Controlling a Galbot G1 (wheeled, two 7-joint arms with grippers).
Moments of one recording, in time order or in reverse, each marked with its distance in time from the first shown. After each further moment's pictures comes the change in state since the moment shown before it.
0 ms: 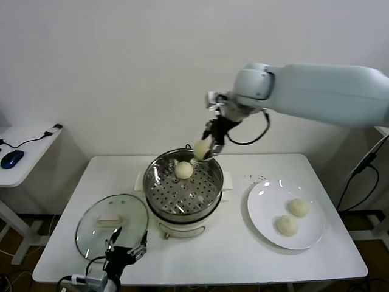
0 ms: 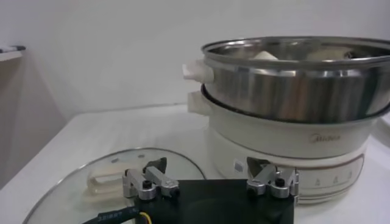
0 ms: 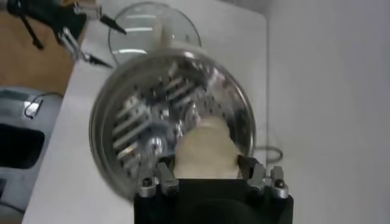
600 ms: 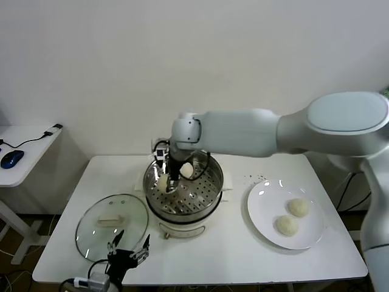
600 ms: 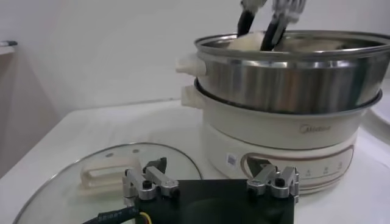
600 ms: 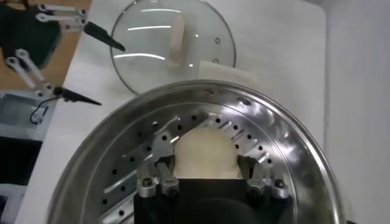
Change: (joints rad) left arm 0.015 0.002 0.015 0.003 0.011 -0.007 0.000; right arm -0.293 0.300 0.024 -0.214 -0.028 -0.078 0.126
